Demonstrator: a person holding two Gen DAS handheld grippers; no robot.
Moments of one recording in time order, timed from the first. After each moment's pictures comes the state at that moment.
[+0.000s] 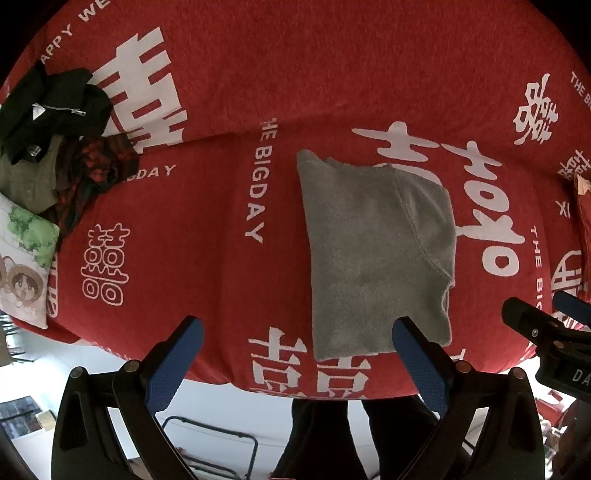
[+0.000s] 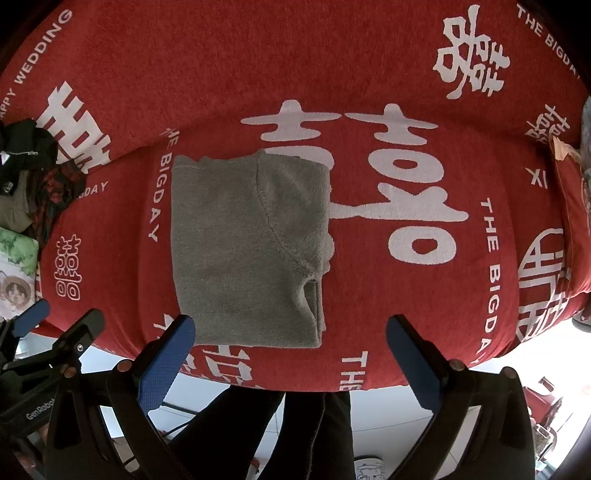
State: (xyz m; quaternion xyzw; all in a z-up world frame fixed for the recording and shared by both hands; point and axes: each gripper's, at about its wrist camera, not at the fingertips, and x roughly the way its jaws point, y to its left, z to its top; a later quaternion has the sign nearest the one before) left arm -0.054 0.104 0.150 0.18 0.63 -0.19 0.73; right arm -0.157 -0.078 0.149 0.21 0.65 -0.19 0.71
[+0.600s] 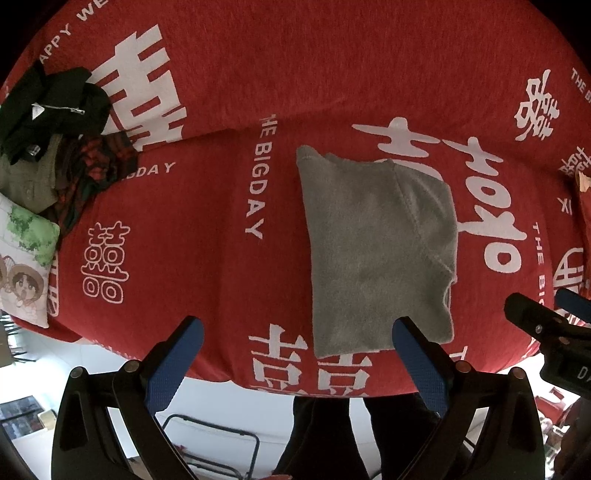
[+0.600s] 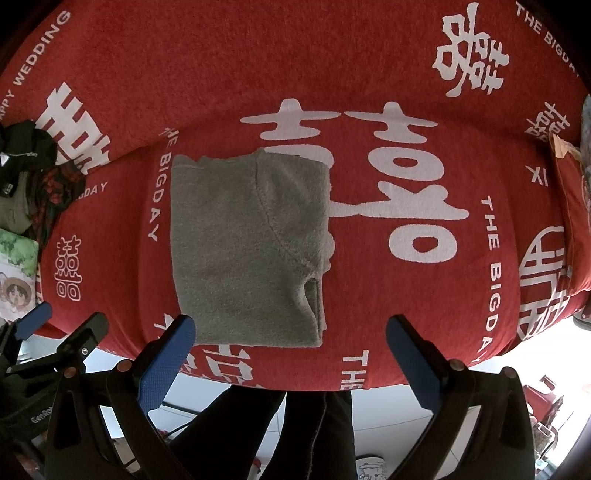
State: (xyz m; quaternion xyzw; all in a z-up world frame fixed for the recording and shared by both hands) left arm -0.057 0.102 0.147 0.19 0.63 -0.18 0.73; right arm -0.157 -0.079 0.149 0.21 0.65 -0.19 0.71
